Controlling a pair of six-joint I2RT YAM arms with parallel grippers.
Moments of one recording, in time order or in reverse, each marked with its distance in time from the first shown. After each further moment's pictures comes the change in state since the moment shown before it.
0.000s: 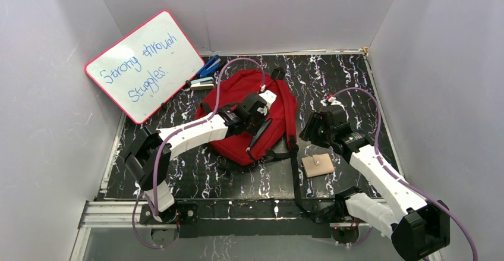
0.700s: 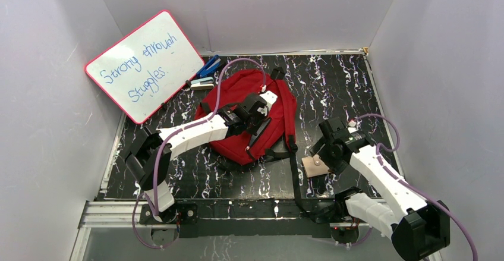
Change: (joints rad) left arm -0.001 0.002 0.000 0.005 0.037 0.005; right arm 0.000 0.012 0.022 -0.484 0.188 0.480
